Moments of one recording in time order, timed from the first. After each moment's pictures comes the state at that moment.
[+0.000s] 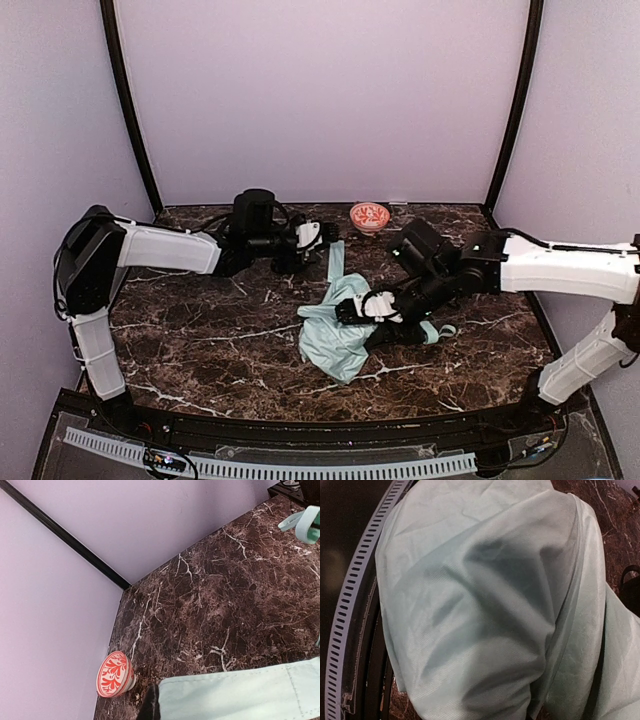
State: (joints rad) left arm -0.70 1.88 1.21 0.44 0.51 0.85; right arm 1.00 1.37 1.09 -0.71 -0.42 -0.71
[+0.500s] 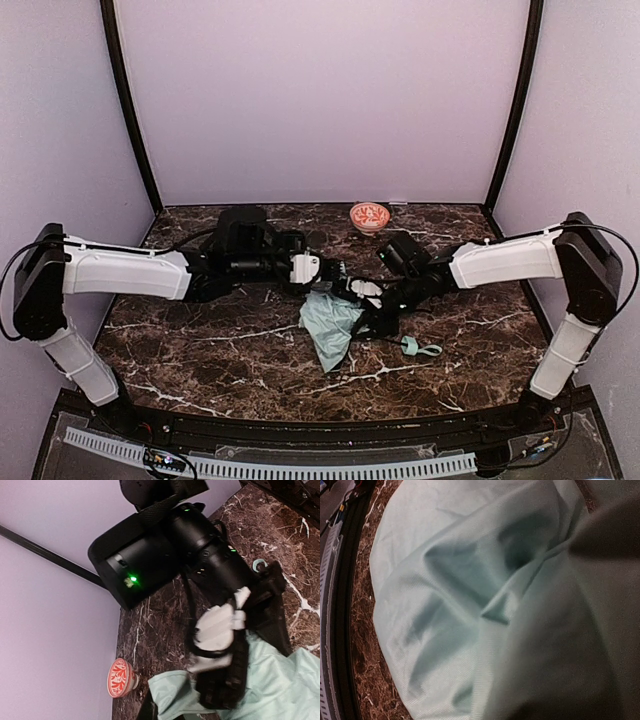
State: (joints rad) left arm -0.86 1.63 1.04 0.32 0.35 1.01; right arm 0.81 1.71 1.01 -0.37 -0.50 -0.44
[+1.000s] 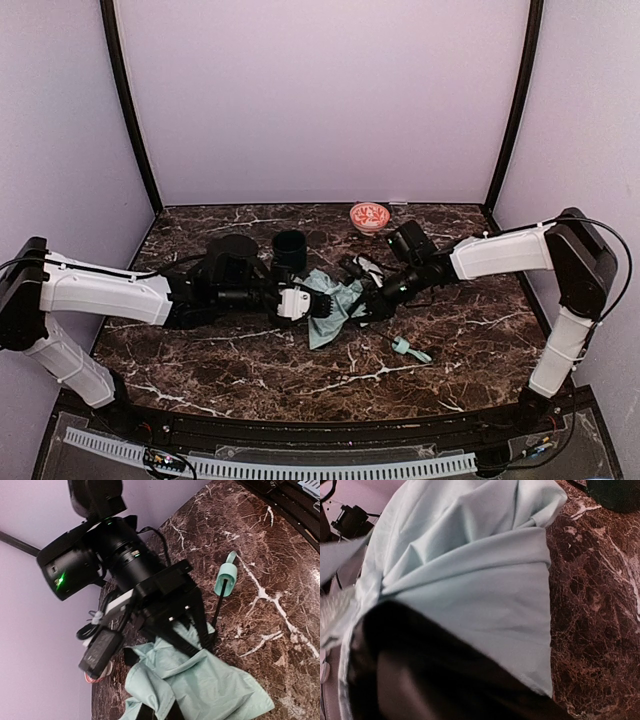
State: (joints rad) left arm -0.97 1.48 0.82 0.29 0.23 0.98; right arm 0.69 1.77 1.03 -0.22 -0.71 -0.12
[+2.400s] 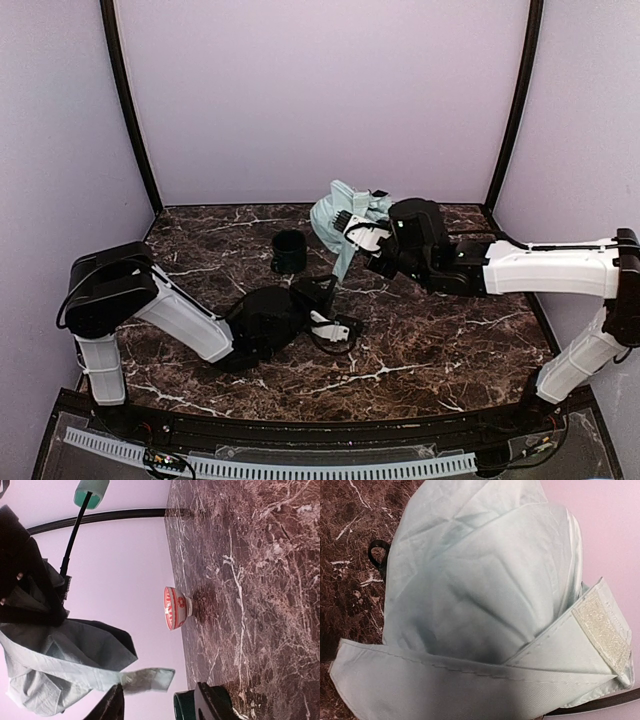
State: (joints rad) left arm -1.11 1.93 0.79 1.03 -0.46 1.53; right arm 0.95 1.48 1.03 0.03 0.47 -0.65
